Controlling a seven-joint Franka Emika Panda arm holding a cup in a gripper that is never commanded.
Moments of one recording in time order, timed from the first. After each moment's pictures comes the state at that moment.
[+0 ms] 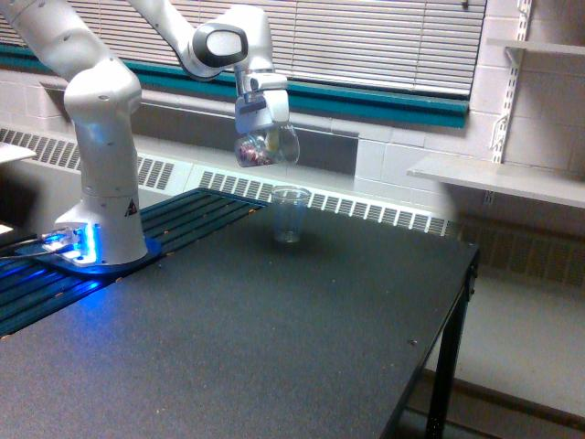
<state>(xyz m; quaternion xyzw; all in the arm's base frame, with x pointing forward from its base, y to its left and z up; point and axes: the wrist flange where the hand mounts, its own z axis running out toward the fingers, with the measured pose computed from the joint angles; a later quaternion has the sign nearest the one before) 0.215 0.226 0.337 0.99 0.09 0.12 0.06</state>
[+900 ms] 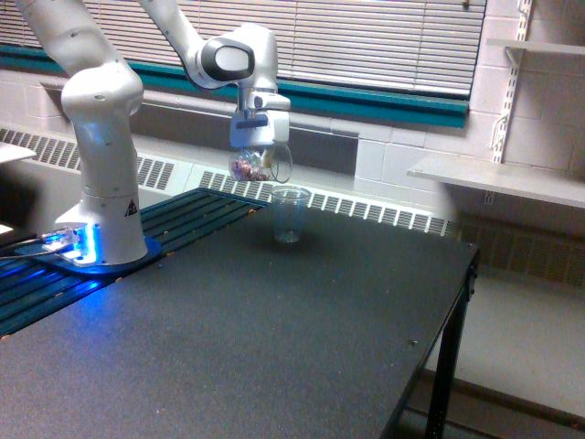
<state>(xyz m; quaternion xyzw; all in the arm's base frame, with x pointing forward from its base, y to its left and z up) 0.210 0.241 0.297 0.98 0.13 0.07 0.10</state>
